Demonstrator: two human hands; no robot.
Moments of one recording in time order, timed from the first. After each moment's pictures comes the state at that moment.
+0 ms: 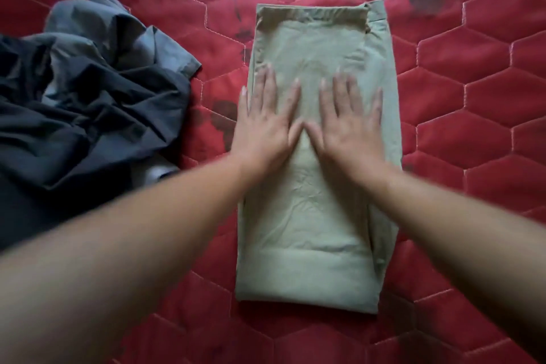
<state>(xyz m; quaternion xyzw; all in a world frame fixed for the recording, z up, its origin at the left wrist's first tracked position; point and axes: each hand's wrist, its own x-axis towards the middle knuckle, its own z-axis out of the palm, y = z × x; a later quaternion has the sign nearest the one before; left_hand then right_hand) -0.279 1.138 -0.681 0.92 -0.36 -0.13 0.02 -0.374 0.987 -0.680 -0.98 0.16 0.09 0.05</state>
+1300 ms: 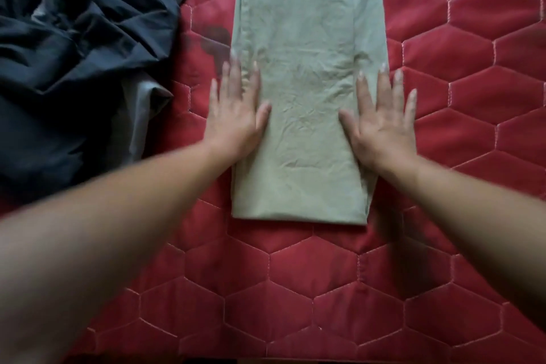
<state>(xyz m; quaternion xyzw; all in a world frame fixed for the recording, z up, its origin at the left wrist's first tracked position) -0.367 1.222 -0.686 0.94 -0.31 -0.15 0.06 -0.523 0.994 -0.690 -0.96 0.25 0.11 0.11</state>
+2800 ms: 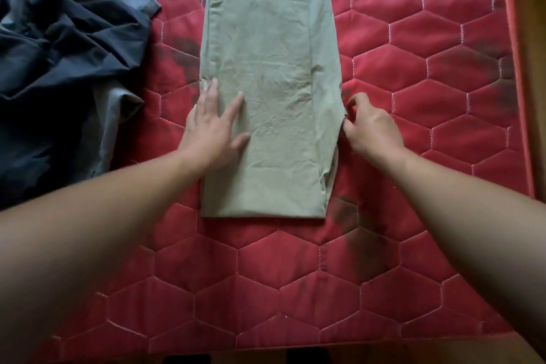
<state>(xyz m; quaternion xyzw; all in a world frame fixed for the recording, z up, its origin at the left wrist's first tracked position) -0.388 1.219 -0.664 0.93 -0.31 -0.21 0.07 -0.540 0.951 -0.644 -0.91 0.33 0.11 0.20</state>
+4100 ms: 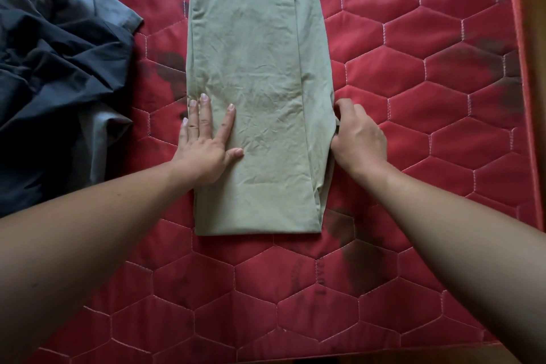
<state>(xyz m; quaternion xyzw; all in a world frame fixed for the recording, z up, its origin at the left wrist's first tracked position) -0.375 1.213 -0.677 0.88 -0.31 -0.35 -0.02 -0.530 0.963 -0.647 -0.92 0.34 0.07 0.19</state>
